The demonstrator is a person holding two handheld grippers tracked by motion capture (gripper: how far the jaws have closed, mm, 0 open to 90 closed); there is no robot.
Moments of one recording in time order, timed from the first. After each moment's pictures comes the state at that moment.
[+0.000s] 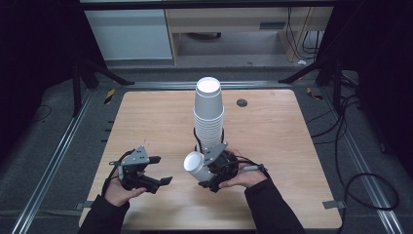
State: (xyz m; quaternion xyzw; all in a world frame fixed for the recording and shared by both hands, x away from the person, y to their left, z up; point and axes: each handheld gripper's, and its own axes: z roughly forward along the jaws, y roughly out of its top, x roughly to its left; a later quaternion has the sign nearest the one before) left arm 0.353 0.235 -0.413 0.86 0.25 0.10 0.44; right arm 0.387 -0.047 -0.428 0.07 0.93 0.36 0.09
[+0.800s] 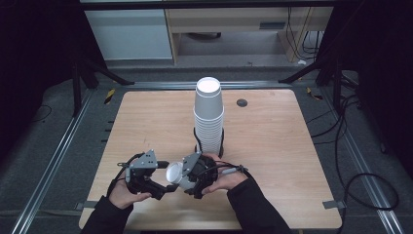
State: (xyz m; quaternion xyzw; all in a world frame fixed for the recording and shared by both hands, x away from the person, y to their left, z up) left arm 0.347 0.216 -0.414 0.87 0.22 0.07 0.43; right arm 0.379 0.008 -0.440 0.00 0.95 0.31 0.09
